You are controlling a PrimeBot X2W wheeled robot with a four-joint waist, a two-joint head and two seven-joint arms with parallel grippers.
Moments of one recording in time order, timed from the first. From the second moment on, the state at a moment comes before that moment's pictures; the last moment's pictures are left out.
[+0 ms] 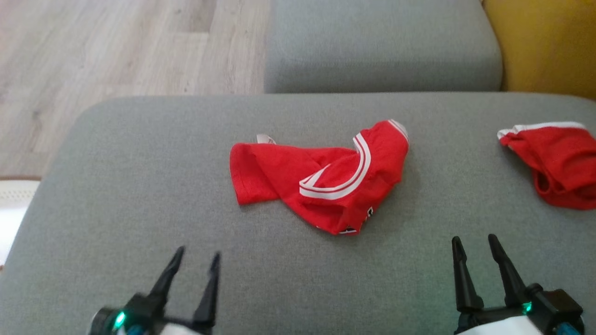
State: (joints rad) left arm 0.22 0.09 -0.20 0.06 -0.08 -0.06 -0.25; right arm 0.21 -0.04 0.06 0.08 0.18 0.12 -0.26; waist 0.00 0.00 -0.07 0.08
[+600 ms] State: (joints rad) left arm -0.47 0.05 -0.52 0.62 -0.13 -0.12 -0.17; right arm 0.02 -0.05 0.07 0.04 0.13 0.12 -0.26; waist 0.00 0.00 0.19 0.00
